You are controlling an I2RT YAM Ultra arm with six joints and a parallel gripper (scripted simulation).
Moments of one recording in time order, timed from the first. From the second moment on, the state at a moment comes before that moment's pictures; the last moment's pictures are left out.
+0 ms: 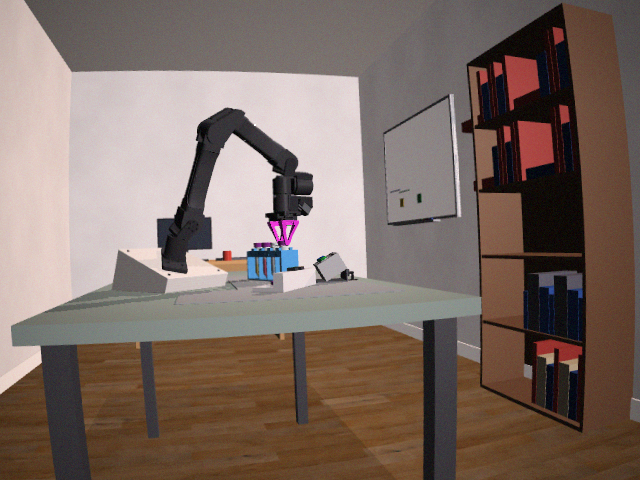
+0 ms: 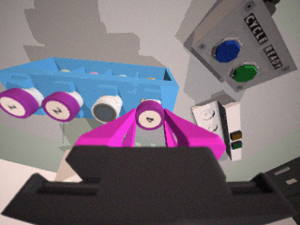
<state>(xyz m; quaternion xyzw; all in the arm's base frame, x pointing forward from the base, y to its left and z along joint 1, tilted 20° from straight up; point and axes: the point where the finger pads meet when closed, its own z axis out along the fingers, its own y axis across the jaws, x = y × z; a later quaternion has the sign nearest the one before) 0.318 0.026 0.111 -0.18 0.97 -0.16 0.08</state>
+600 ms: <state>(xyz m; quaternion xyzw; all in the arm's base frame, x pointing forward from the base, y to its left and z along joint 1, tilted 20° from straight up) 0.318 0.026 0.111 -0.54 0.82 -0.17 0.01</state>
